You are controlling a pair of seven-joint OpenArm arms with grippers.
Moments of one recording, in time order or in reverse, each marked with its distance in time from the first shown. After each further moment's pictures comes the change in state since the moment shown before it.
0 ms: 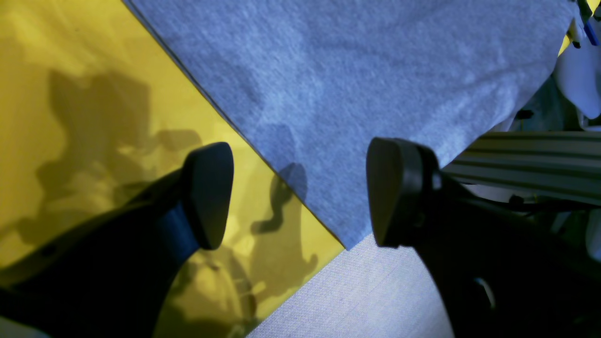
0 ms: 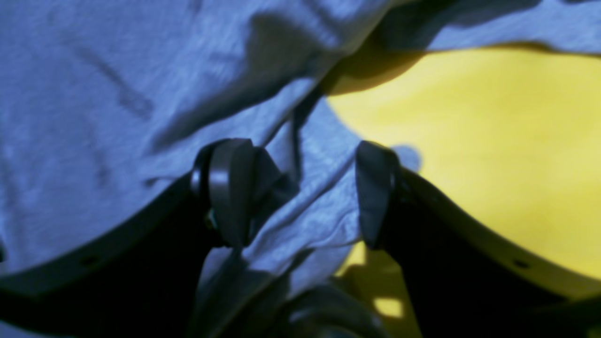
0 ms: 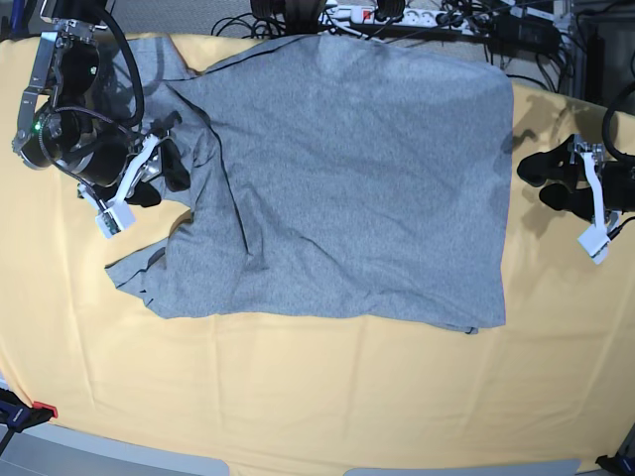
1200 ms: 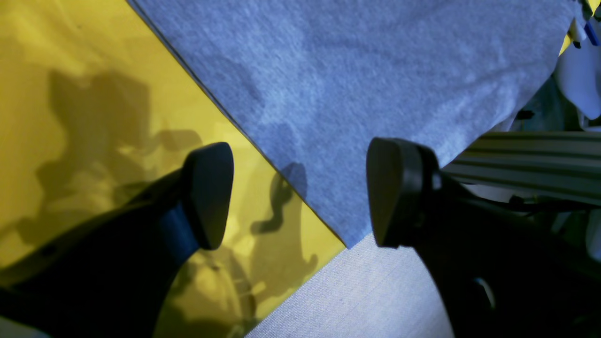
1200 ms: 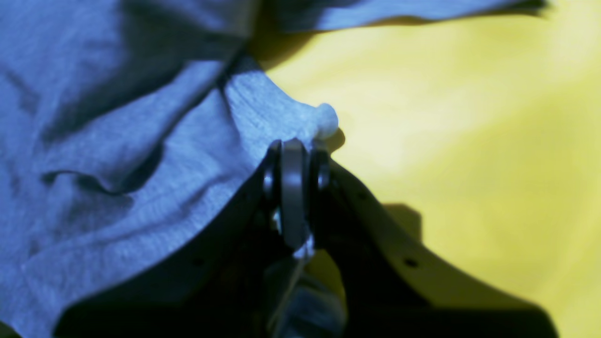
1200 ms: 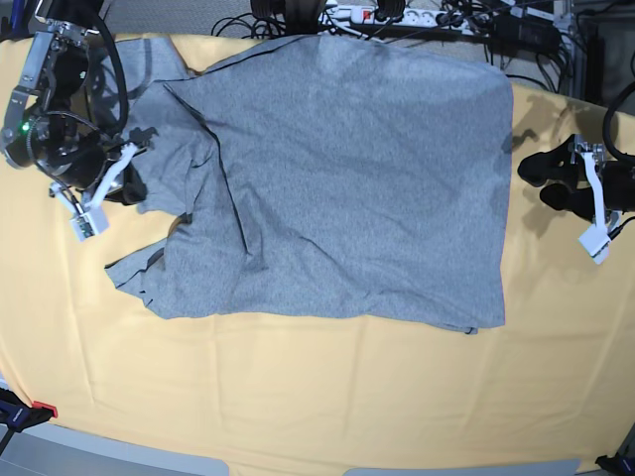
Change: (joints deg) left arm 0.0 0.0 0.0 0.0 0.0 0.0 0.0; right arm 0.7 0.0 6.7 0.7 -4.2 0.7 -0.8
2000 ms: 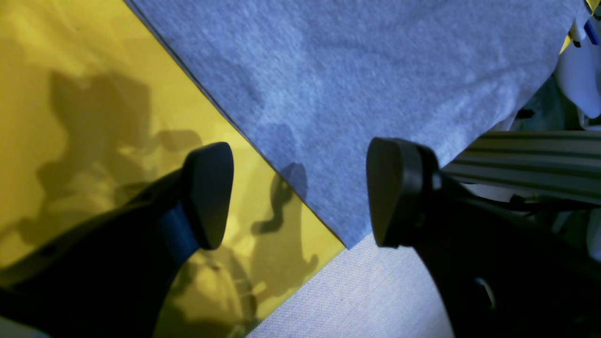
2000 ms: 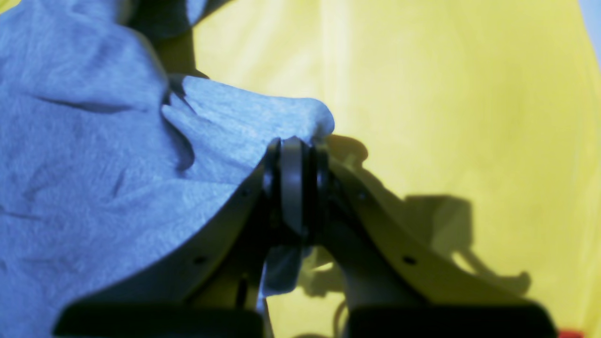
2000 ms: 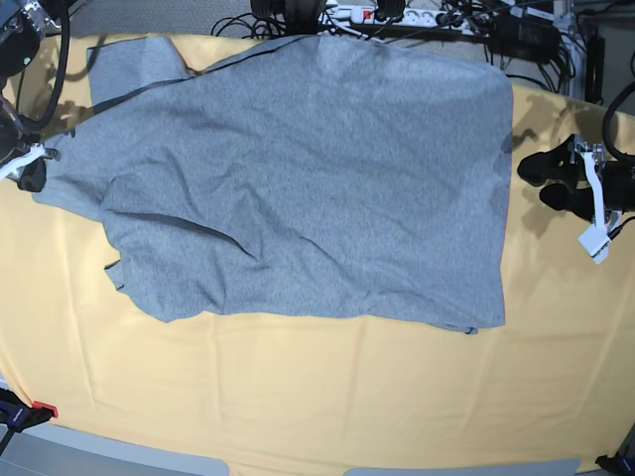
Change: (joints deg) left arm 0.0 0.0 0.0 0.0 0.0 -0.3 0.0; right arm -0.1 -0.1 25.9 5.5 4.6 -10.2 -11.5
